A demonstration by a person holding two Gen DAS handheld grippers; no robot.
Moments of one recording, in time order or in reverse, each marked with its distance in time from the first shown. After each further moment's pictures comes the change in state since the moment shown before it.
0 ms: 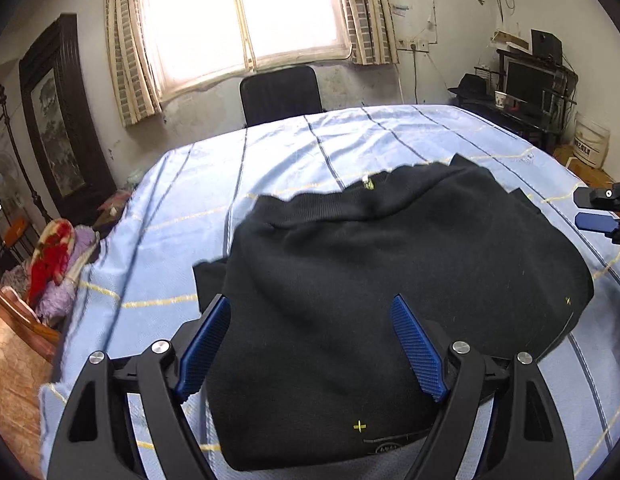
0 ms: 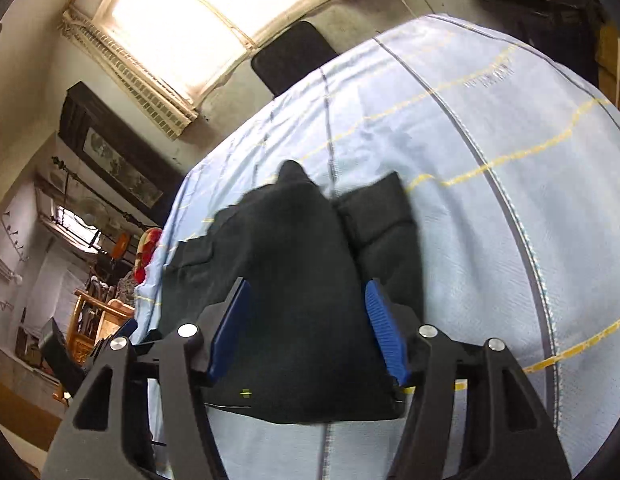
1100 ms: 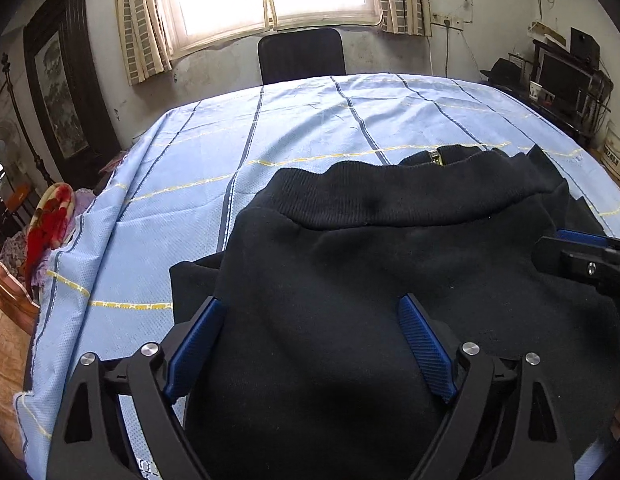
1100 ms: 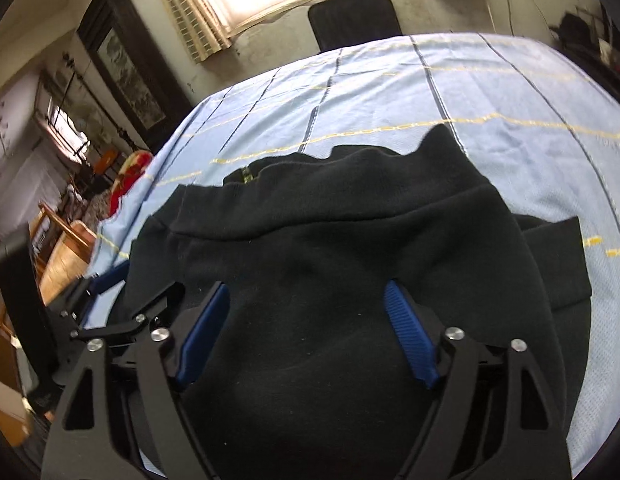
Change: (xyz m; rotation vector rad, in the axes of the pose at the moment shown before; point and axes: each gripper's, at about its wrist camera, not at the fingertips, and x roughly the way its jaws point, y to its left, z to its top) left arm 0.082 0.020 0.012 -0.088 0.138 0.027; right arm 0.132 0.088 -0.010 -0.321 0.132 -0.103
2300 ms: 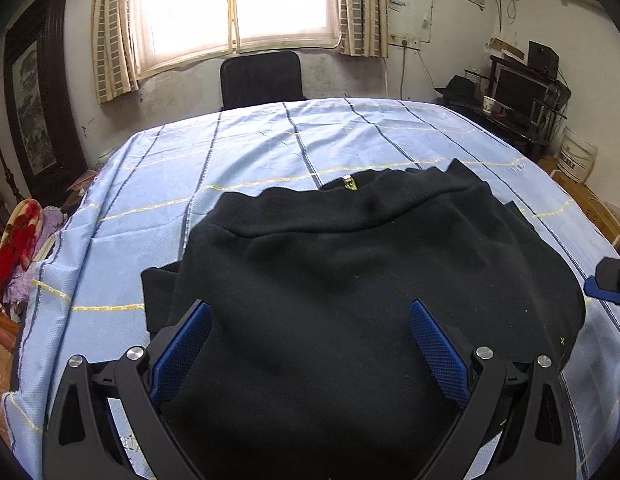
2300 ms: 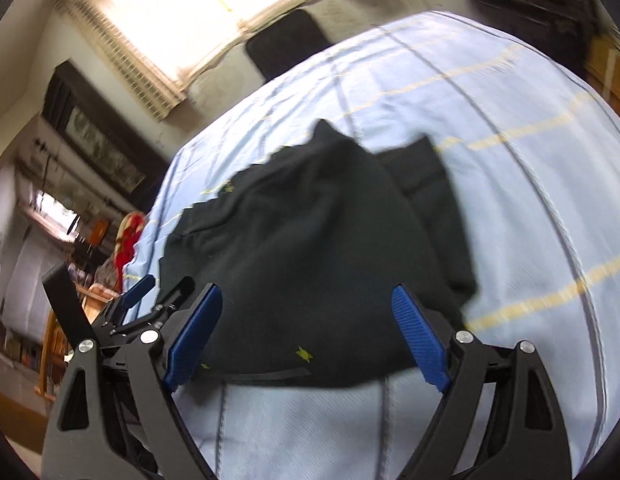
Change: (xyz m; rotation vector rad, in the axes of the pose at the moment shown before) left arm -0.044 -0.021 -0.007 0.033 -0.078 -0.161; right arm -0.122 -0.039 -0.069 0.334 -0.087 -0.021
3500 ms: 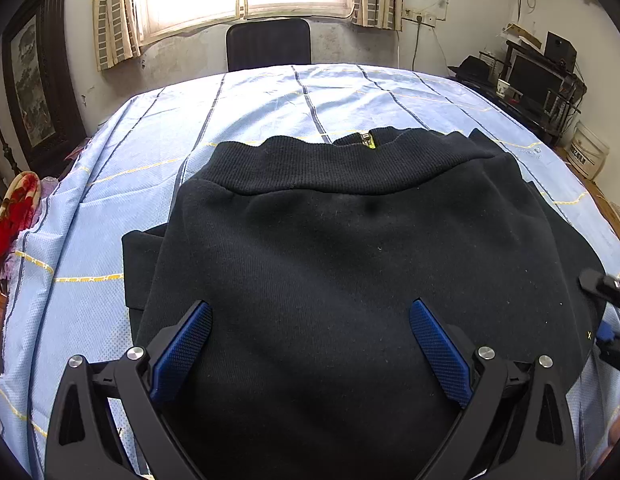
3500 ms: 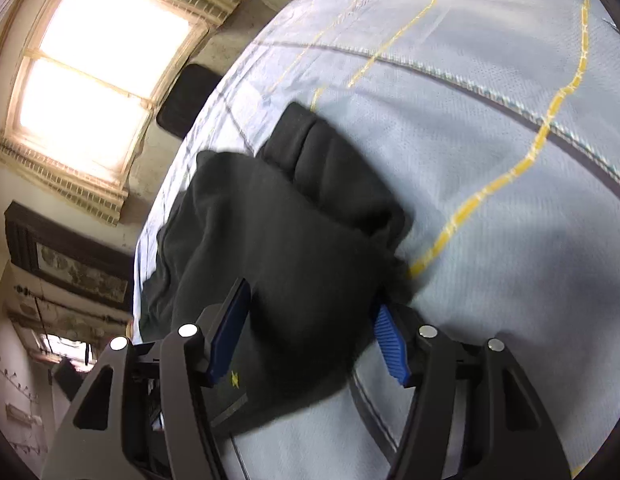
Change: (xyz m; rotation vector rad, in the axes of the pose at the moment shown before) left arm 0.032 0.012 -0.006 -0.050 0.114 0.007; right arm 0.030 -0.055 -0.028 0.463 -0.125 -0.046
